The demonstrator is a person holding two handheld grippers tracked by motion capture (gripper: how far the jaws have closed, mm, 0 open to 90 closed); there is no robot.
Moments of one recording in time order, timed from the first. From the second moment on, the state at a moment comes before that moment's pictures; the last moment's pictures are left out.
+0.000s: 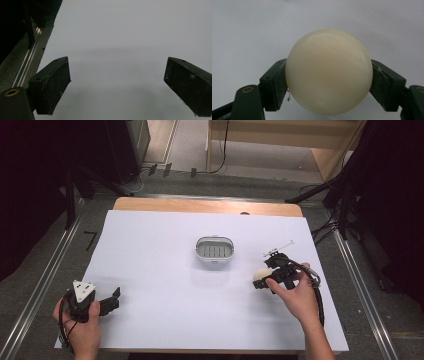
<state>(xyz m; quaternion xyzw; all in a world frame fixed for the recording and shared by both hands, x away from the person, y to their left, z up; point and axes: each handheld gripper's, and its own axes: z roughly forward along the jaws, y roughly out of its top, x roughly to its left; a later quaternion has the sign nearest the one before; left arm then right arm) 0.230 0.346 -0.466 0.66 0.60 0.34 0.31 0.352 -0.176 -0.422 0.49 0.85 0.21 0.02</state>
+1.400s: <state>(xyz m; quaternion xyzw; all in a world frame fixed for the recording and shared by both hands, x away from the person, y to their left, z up) 0.230 0.347 -0.466 0.66 0.60 0.34 0.31 0.384 -0.123 -0.391 0.46 0.86 0.22 0.03</state>
